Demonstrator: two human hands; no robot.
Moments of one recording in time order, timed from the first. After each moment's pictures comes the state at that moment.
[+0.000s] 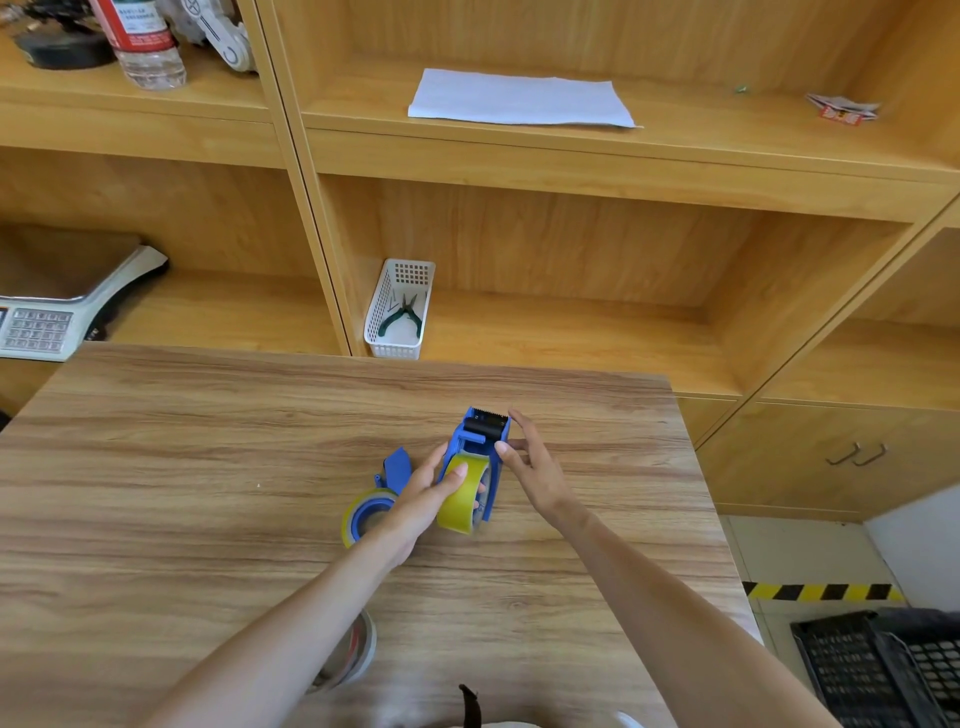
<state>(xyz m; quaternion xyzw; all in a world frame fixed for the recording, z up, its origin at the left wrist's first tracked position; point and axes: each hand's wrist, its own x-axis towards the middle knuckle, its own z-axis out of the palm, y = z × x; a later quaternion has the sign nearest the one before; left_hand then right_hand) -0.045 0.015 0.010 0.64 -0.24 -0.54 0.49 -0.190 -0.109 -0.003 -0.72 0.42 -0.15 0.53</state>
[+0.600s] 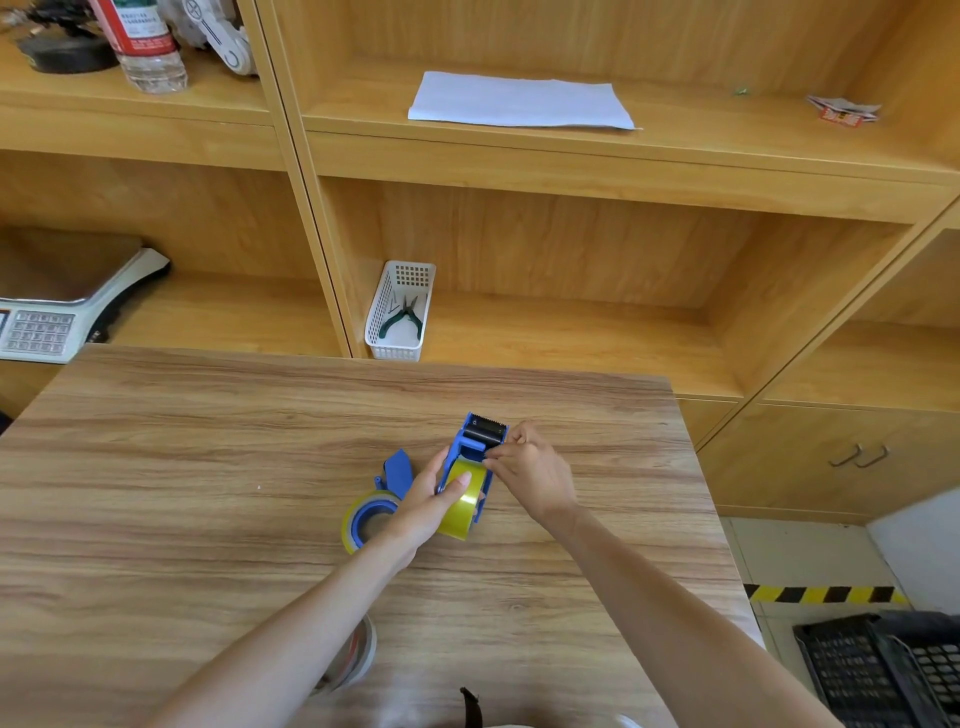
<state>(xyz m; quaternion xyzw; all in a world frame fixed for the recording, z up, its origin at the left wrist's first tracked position) -0.051 0.015 0.010 0.68 -0.29 -0.49 0.46 -0.182 -0.106 0.010 -0.86 0.43 -0.10 0.25</state>
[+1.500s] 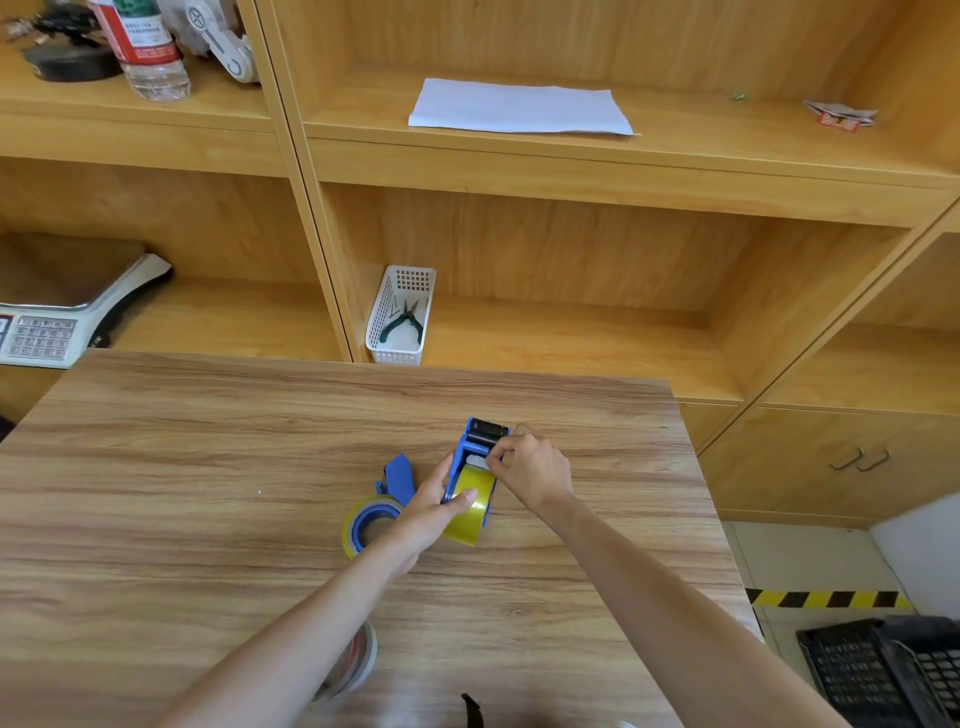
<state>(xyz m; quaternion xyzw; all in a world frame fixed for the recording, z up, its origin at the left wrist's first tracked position) -0.056 0.016 0.022 0.67 -0.29 -0.53 0.44 -0.170 -0.110 0.021 -0.85 0.47 -0.09 0.22</state>
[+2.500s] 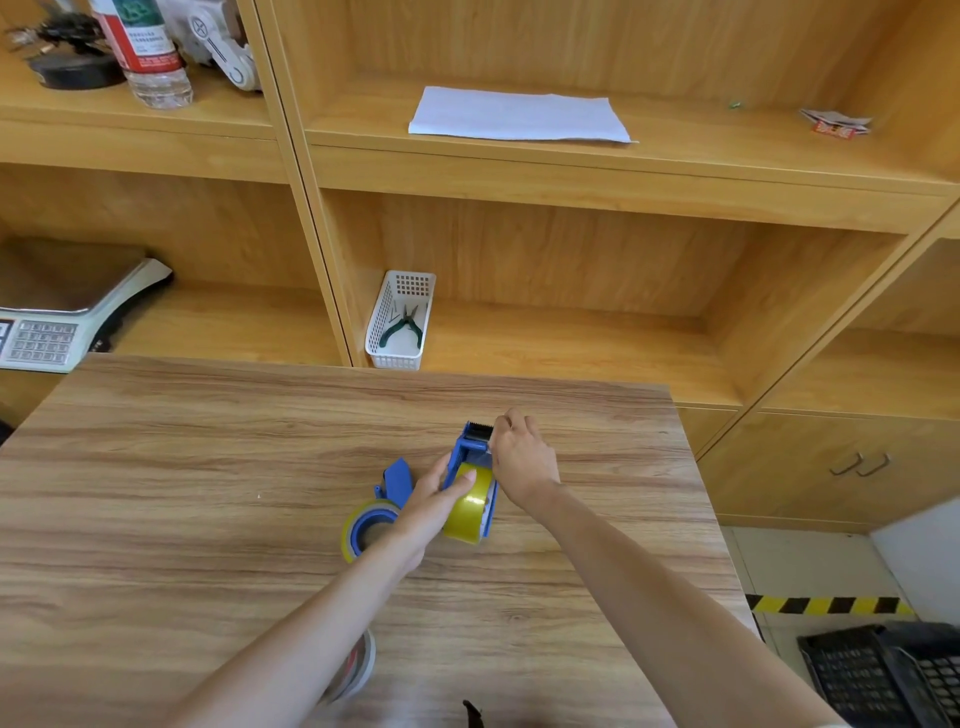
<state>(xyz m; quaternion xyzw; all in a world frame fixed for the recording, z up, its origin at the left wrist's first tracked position) -0.055 0.003 0.018 0.65 -0.22 -0.52 0.50 -0.148 -0.116 0.028 -0.89 0.44 -0.01 0.12</state>
